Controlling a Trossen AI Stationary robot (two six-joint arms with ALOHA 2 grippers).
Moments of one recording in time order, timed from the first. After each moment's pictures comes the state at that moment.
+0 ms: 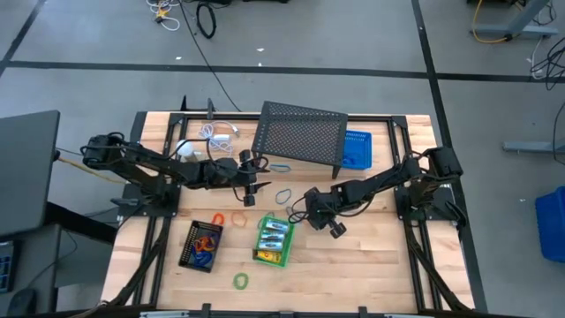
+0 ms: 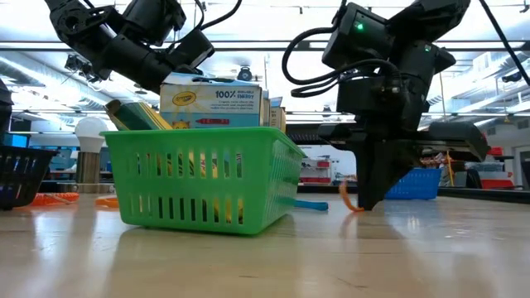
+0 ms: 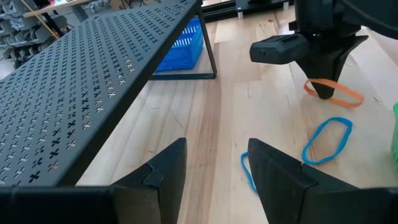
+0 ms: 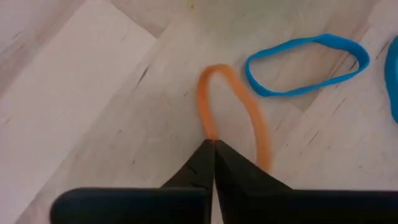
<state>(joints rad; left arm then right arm) 0.02 1.38 0.52 0.49 -0.25 0.23 0.15 1.76 0.90 -0.32 -0.04 -0.51</state>
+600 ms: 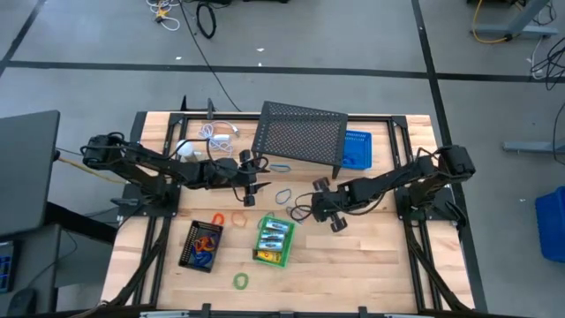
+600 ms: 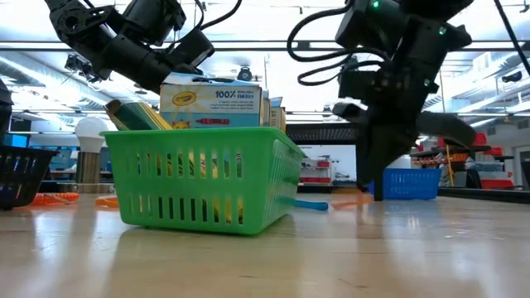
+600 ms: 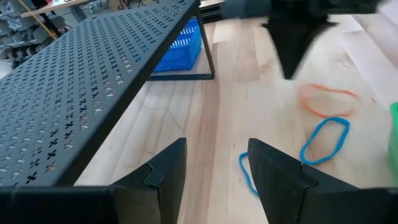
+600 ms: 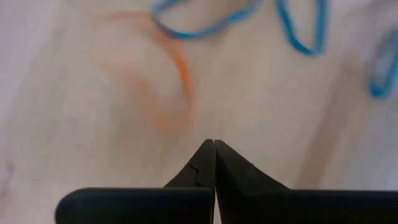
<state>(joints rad) 0.02 1.38 0.52 0.49 -0.24 0.22 0.16 1.63 0.89 -0.44 0.22 -0.35</state>
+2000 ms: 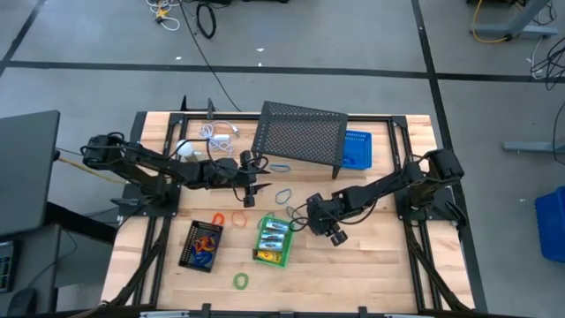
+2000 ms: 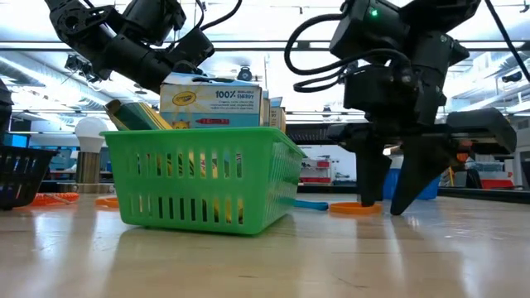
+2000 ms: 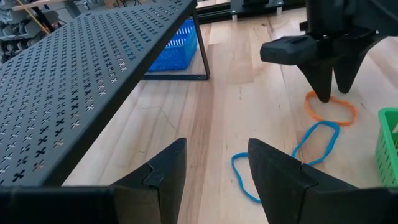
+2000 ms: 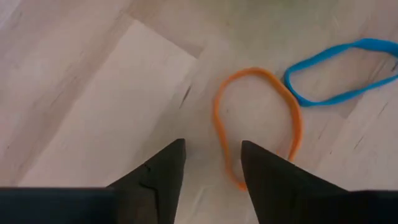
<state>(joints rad) 0.02 1.38 0.52 0.49 -0.22 0.19 0.22 1.76 0.90 -0.33 -0.05 -0.36</state>
